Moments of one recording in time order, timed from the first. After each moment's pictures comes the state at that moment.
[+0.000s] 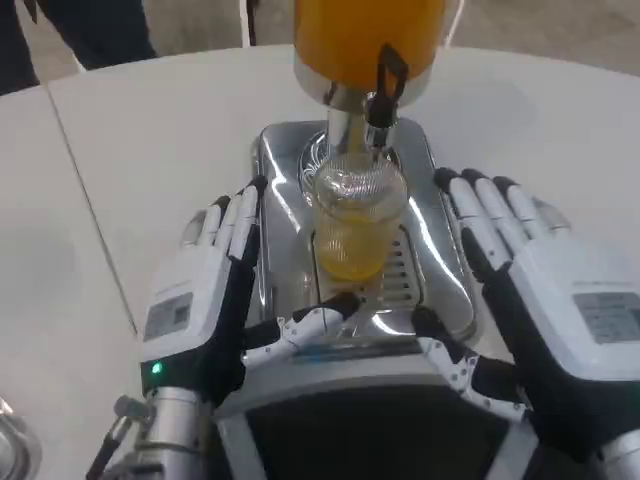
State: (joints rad) left arm -0.32 0.26 -0.22 0.24 0.72 -0.11 0.41; right arm 0.05 -0.24 0.22 -0.75 -1.15 0.18 0.21
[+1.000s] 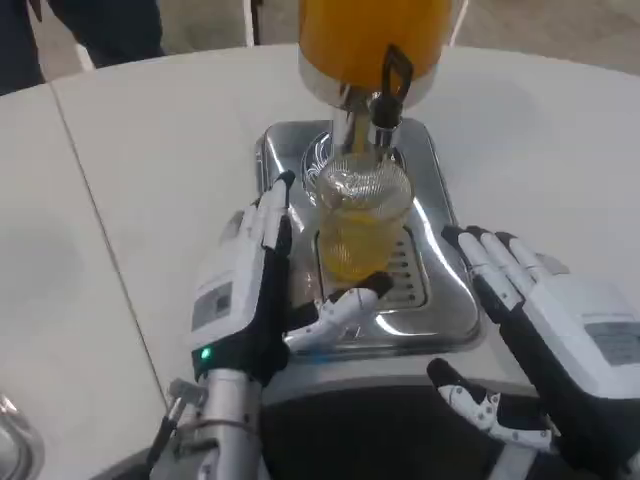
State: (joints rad) left arm -0.51 0.14 -0.26 0.56 0.66 -0.18 0.53; right arm 0.08 -0.35 0.09 -0.62 -0.93 0.05 0.22
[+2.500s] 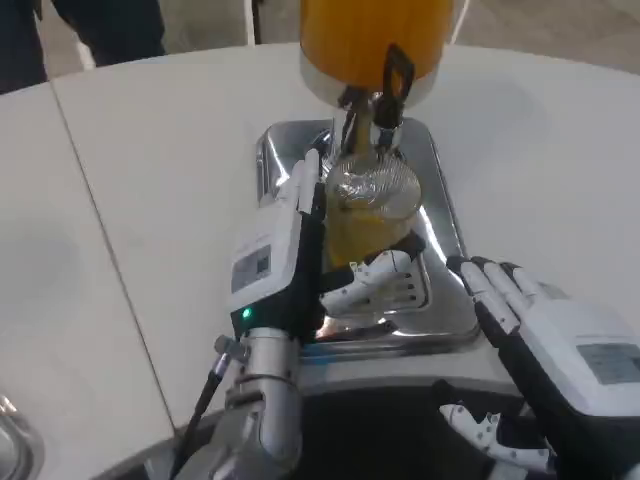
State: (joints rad) left arm -0.75 0.07 -0.31 0.88 0.61 -0.22 0.65; right arm 0.12 -0.31 0.12 -0.64 -1.03 0.11 0.30
